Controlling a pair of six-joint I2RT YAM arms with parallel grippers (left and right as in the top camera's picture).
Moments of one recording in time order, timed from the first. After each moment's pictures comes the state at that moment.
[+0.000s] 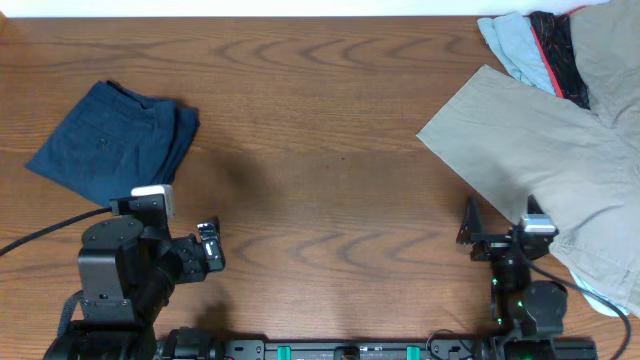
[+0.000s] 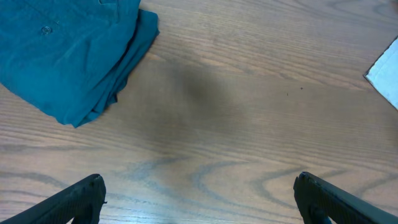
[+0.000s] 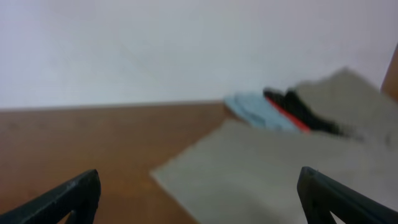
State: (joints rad) left arm -0.04 0.64 1.02 -1.15 0.05 -0.19; right arm 0.05 0.01 0.01 -0.04 0.04 0.07
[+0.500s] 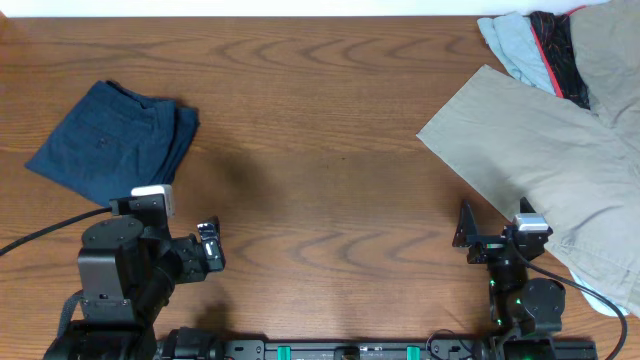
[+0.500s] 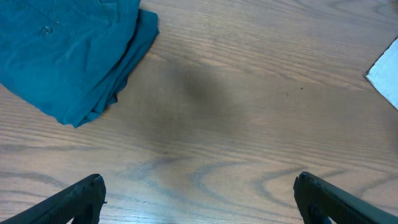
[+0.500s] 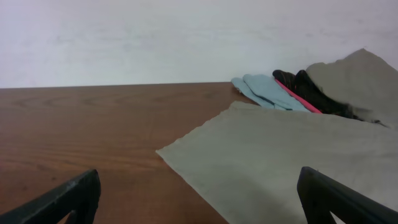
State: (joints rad) left arm -0.04 0.64 1.02 -1.15 0.05 -0.19; right arm 0.05 0.01 0.01 -0.07 0.01 0.07
